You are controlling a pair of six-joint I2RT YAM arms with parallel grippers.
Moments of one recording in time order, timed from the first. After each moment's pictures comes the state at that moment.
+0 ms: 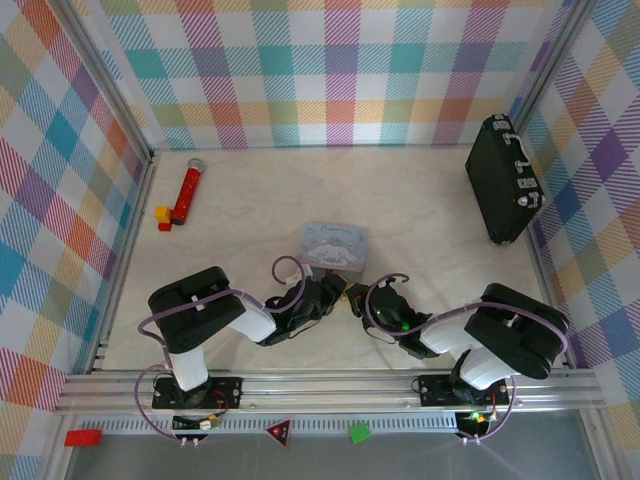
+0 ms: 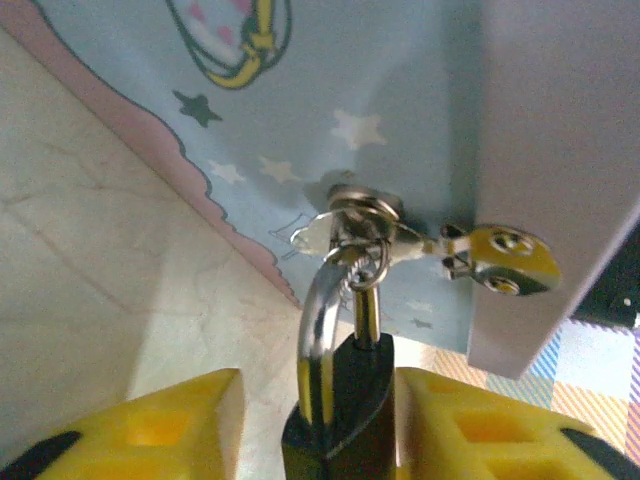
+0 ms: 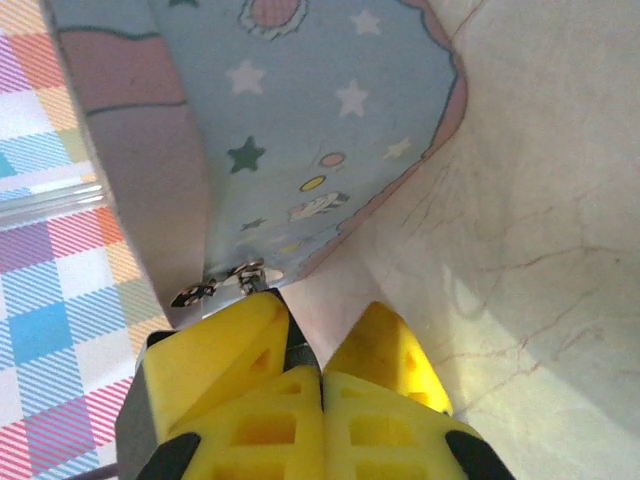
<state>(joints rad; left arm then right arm) -0.99 1.78 0.49 0.85 -0.16 -1.62 0.97 1.47 0.24 0.78 0.20 1.77</state>
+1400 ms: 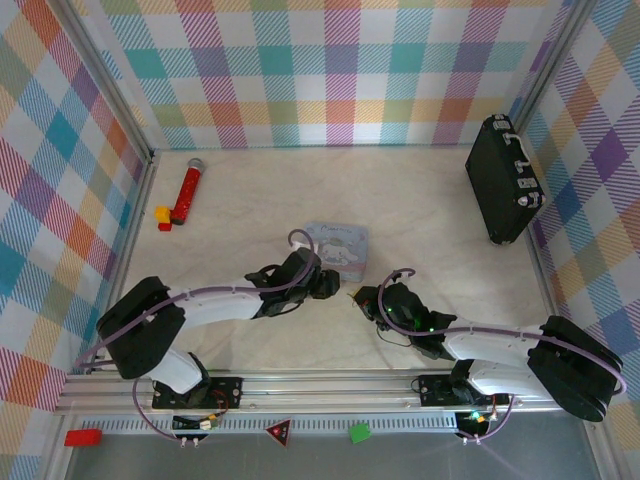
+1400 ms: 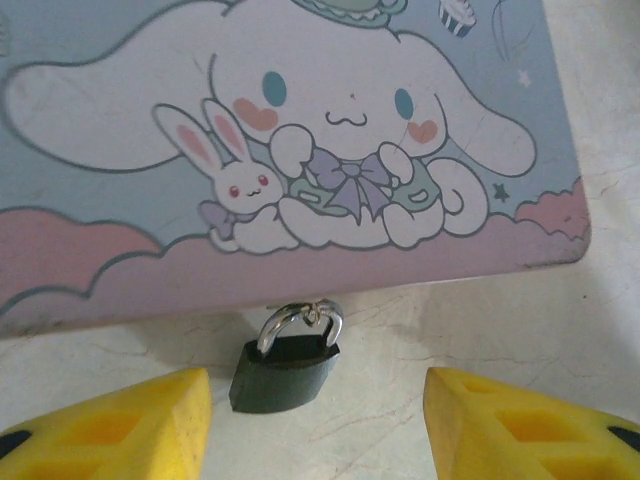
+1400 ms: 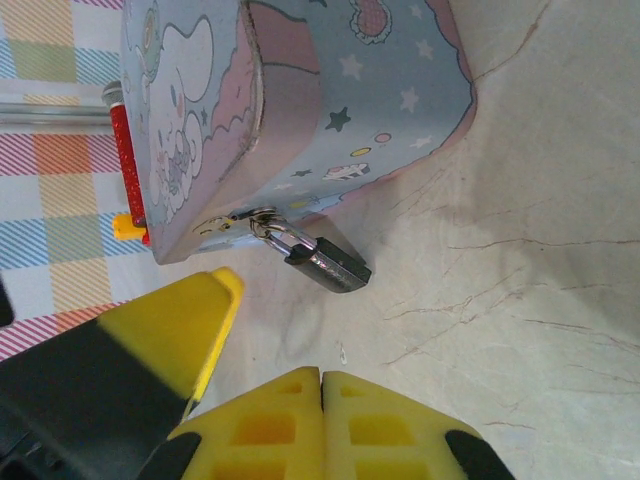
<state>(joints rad) -0.87 1.53 0.75 0.02 -0.10 -0.72 0.94 1.13 0.25 0.37 0.15 1.50</state>
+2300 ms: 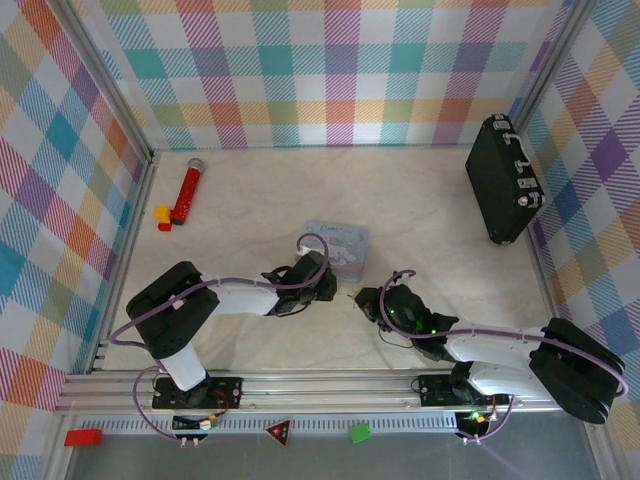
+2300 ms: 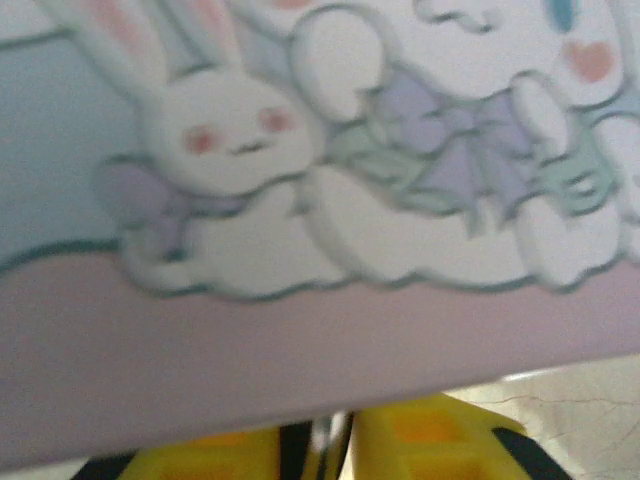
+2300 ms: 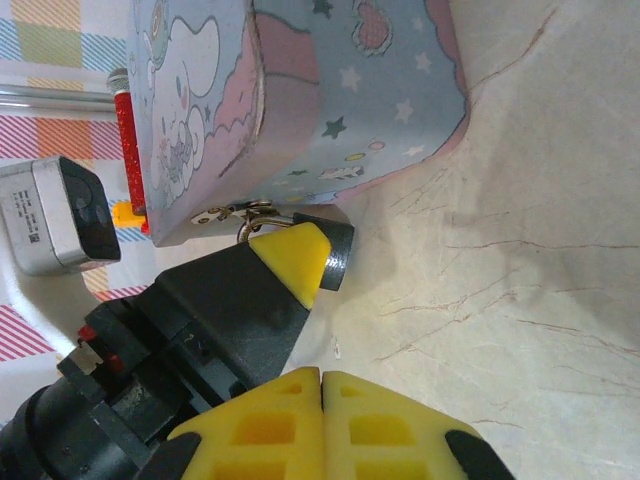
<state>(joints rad) -0.87 1.69 0.78 0.08 -0.11 -0.75 0.93 1.11 0.22 0.37 0.14 1.46</state>
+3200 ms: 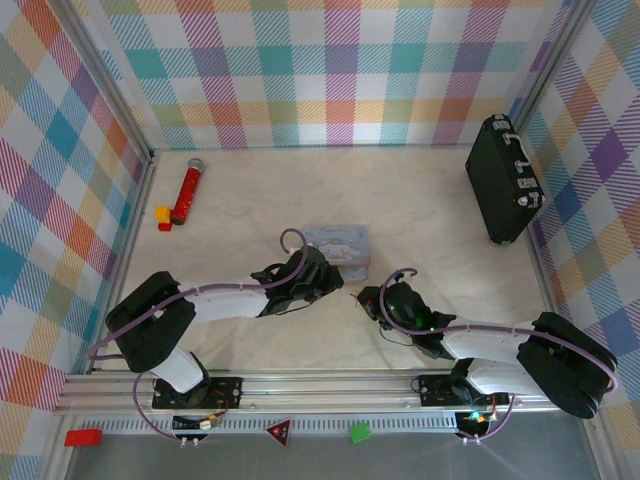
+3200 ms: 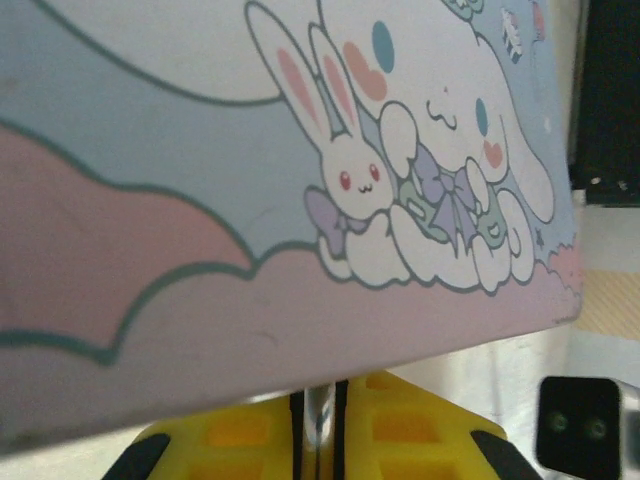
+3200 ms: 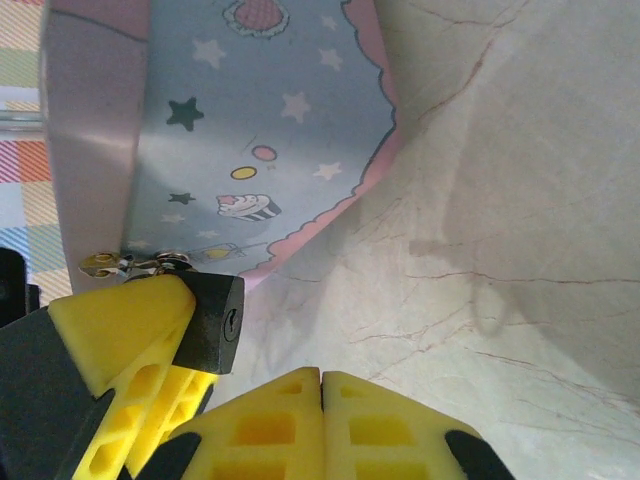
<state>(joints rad) -0.89 1.57 0.75 0.13 0.01 -1.23 0.88 1.18 0.21 0.44 0.11 1.48</state>
